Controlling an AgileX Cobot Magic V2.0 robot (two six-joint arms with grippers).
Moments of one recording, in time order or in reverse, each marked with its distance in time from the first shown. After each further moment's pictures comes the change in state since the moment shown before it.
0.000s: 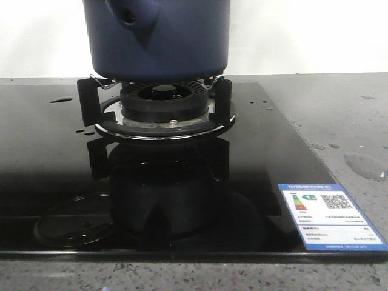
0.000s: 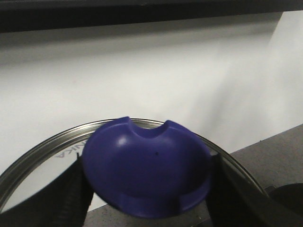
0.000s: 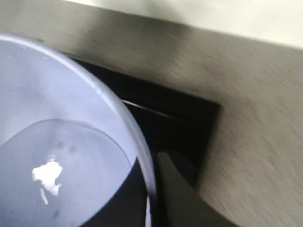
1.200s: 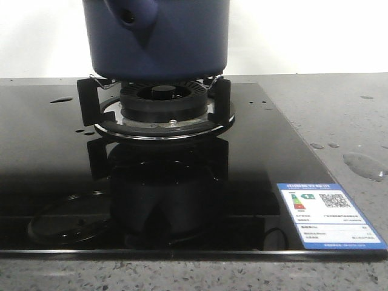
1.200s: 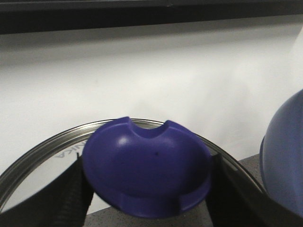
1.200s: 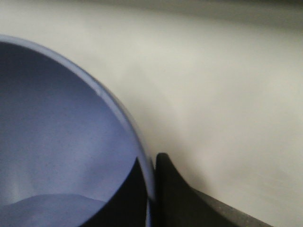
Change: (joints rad) left arm 0.000 0.000 0.000 -0.008 -0.061 0.000; right arm 0.251 -0.103 0.531 0.009 -1.133 -0.260
